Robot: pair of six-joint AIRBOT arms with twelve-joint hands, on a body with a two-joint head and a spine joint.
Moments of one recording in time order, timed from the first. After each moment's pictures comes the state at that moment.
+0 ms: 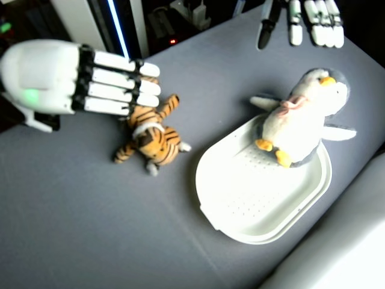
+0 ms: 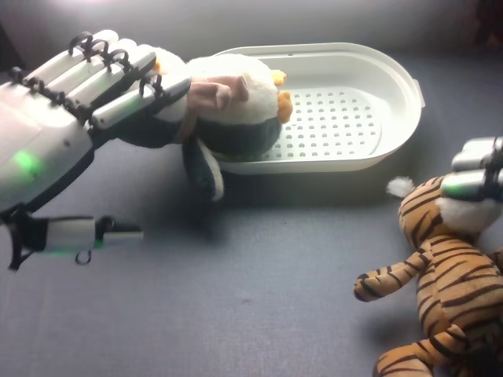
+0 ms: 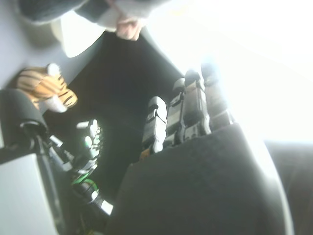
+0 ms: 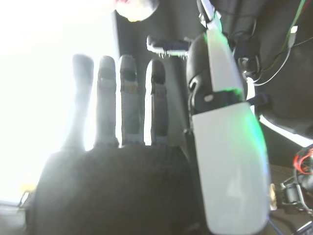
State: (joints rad) left arm 0.87 -0.79 0.90 -0.05 -1.17 1.12; right arm -1.15 -0.77 1.03 -0.22 1.30 -0.44
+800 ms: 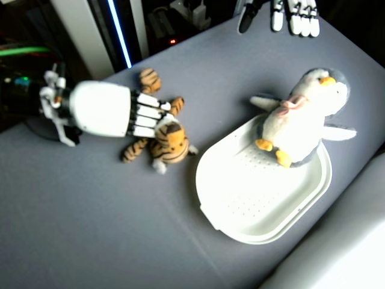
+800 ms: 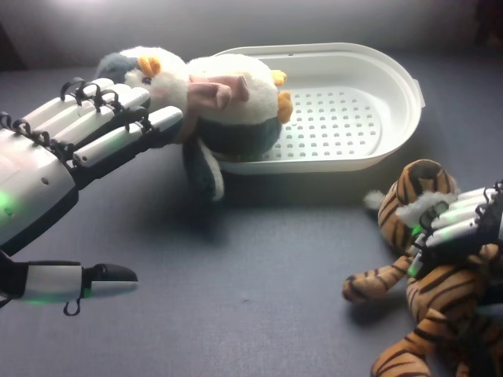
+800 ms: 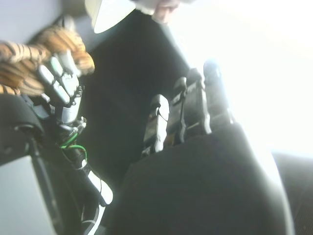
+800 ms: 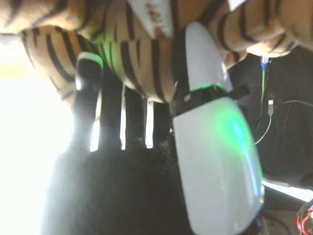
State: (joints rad) left arm 0.97 -0.77 0.87 -0.07 -1.20 0.95; right arm -0.98 -0.95 1.17 -0.34 0.92 -0.44
